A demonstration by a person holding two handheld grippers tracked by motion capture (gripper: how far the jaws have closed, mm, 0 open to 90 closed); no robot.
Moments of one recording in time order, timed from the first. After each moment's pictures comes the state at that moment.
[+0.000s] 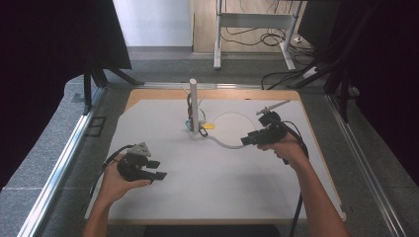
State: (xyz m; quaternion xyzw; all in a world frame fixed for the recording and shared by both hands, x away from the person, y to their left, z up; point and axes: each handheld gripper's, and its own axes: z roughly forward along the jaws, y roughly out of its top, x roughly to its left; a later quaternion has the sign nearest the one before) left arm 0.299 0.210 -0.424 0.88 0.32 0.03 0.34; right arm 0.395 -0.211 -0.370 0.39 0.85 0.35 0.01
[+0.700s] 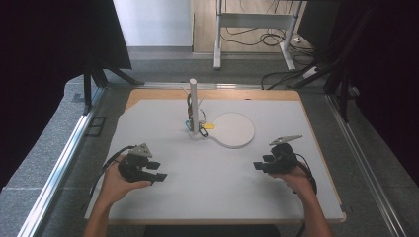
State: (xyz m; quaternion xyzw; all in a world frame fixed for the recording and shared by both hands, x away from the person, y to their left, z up) left arm 0.298 0.209 -0.425 0.89 0.32 0.03 0.33; right arm 0.347 -0.254 -0.447 0.43 0.83 0.33 0.07
